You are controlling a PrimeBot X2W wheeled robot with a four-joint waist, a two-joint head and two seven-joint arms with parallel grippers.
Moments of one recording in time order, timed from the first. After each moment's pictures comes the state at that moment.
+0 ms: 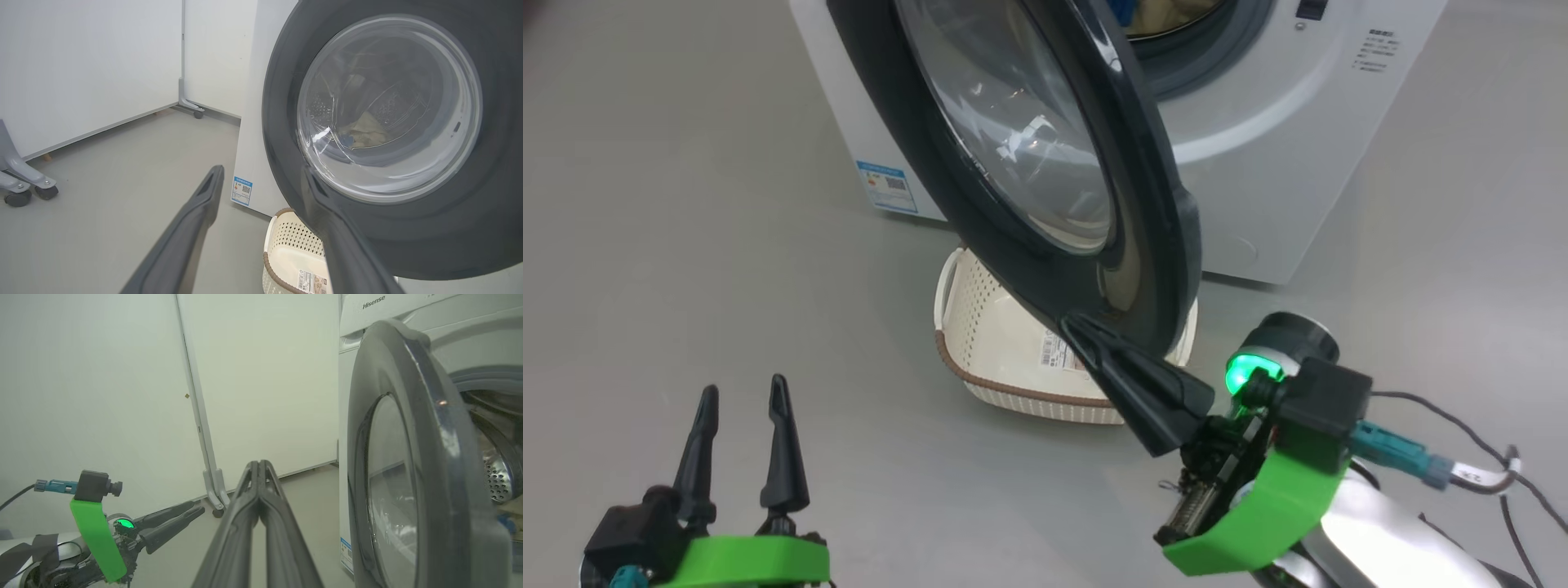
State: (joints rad) left arm 0.01 0.08 -0.04 0.03 -0.29 -0.12 -0.26; right arm -0.32 -0.26 0.71 -0.27 0.45 0.13 -0.18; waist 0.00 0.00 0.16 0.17
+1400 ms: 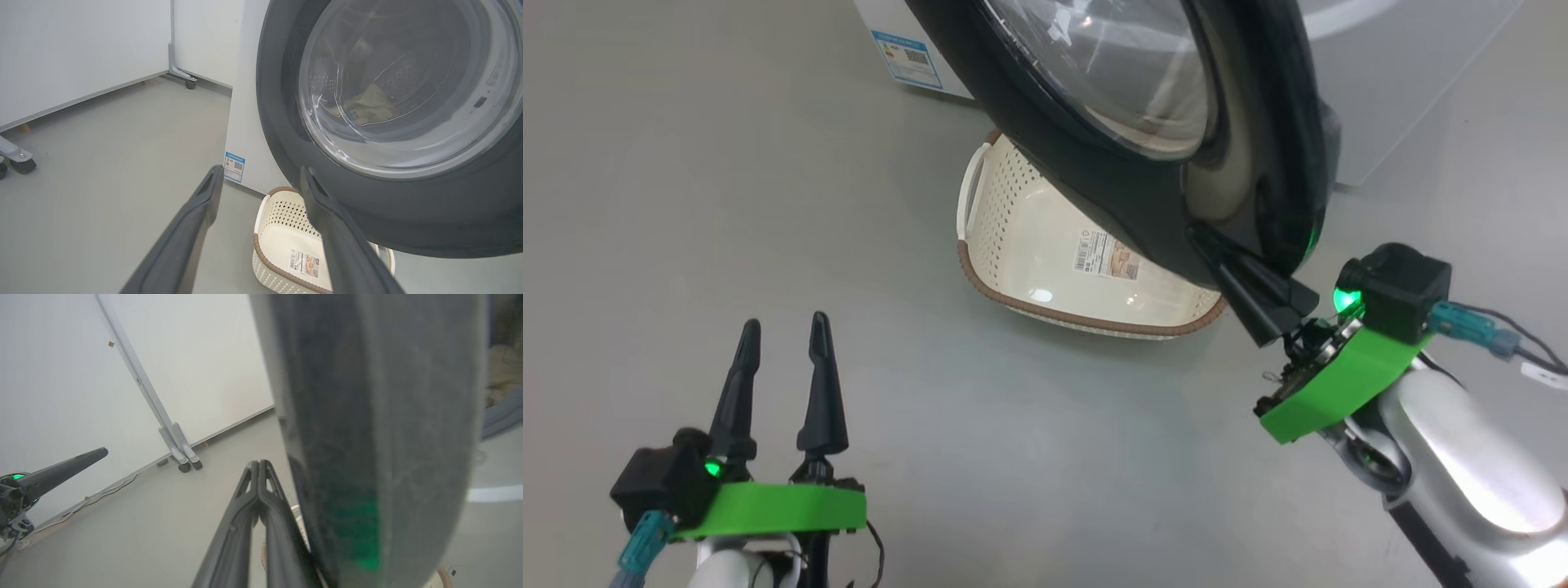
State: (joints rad) left arm -0.11 0.05 -0.12 0.02 -0.34 -0.13 -0.26; right arm -0.42 -0.29 0.52 0.12 0.46 0.13 -0.25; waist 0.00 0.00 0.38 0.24
